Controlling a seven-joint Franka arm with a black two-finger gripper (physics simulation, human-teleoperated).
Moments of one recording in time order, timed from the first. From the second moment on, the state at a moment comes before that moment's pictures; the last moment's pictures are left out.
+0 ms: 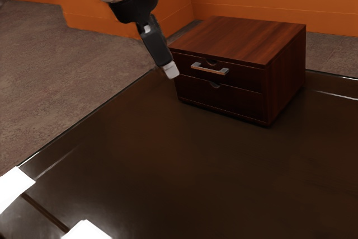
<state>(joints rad) -0.18 0.08 0.01 -1.15 -0.08 1.49 0.59</state>
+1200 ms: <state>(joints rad) 0.10 0.59 -0.03 -1.00 -0.10 2.11 1.58</state>
